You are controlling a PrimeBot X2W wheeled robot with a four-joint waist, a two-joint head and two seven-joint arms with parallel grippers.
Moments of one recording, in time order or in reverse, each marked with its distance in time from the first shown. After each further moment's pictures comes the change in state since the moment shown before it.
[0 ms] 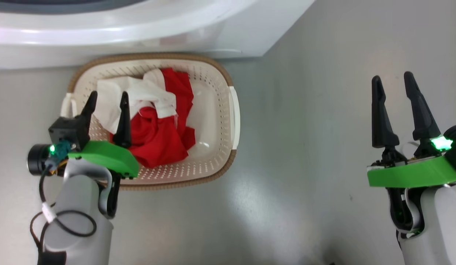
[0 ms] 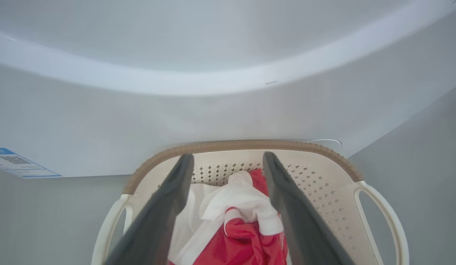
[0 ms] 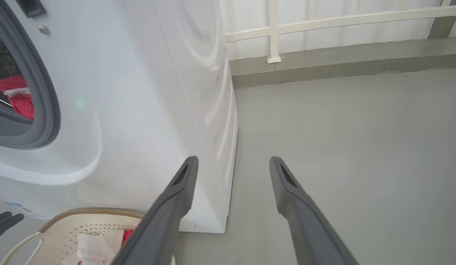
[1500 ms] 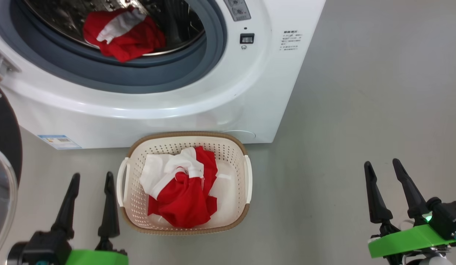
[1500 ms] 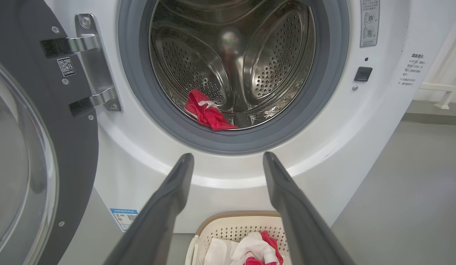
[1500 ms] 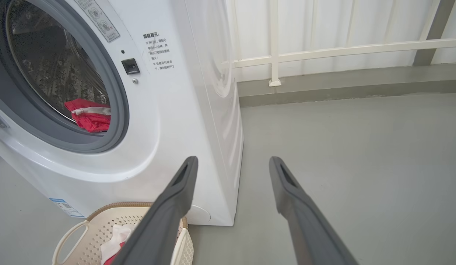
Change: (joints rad) left arm 0.605 0.008 0.055 -0.632 -0.024 0.037 0.000; right arm 0.302 -0.004 -0.009 0.032 -0.031 0.000 0.000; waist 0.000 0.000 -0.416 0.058
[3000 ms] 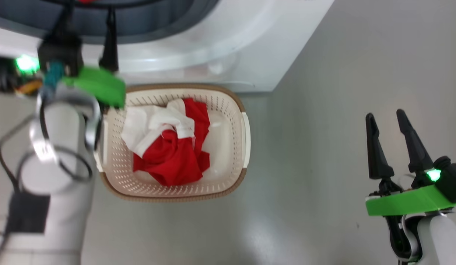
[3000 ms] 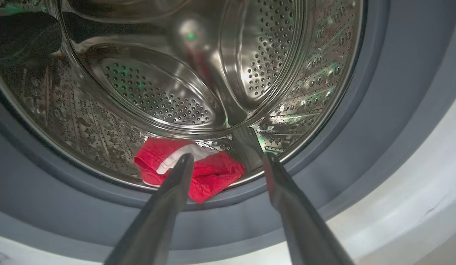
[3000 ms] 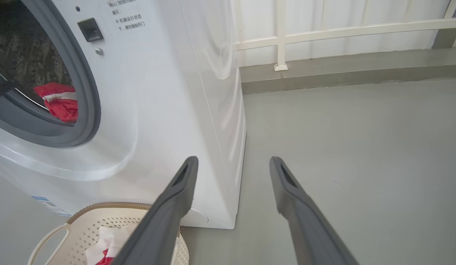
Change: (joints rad) left arm -0.849 0.050 -0.148 0.553 0.186 0.043 0.065; right arm -0.165 0.003 0.009 -0.035 0.002 0.000 0.000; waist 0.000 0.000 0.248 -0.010
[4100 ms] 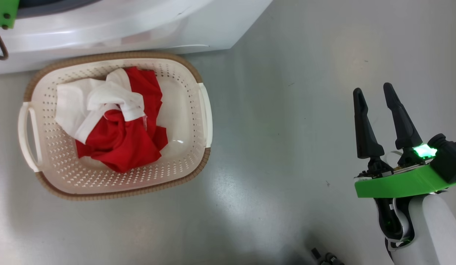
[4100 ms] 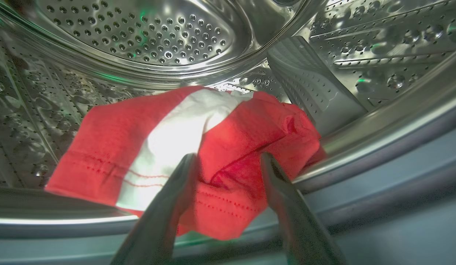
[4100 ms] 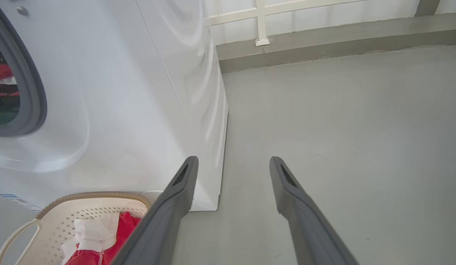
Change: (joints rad) left arm -0.567 0.183 -0.137 0.617 0.156 0.090 0.104; right arm -0.104 0.001 0.069 -0.008 0.079 0.000 0.000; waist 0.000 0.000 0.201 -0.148
